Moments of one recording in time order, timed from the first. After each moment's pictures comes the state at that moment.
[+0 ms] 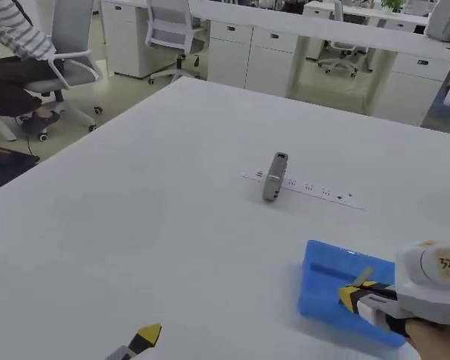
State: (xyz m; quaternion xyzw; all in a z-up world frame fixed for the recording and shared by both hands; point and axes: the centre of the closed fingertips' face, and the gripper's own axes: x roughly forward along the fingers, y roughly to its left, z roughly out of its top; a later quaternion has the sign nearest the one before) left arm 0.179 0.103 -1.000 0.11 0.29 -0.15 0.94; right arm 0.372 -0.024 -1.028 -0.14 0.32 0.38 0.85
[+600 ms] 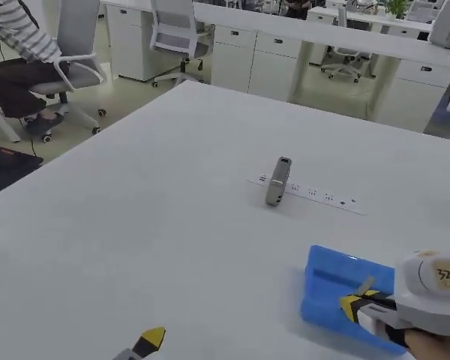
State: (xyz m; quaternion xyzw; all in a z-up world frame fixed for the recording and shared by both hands) left arm 0.179 0.102 -0.998 0.11 0.28 -0.15 0.94; right arm 0.370 -0.025 -1.031 -0.14 0.33 0.37 0.85
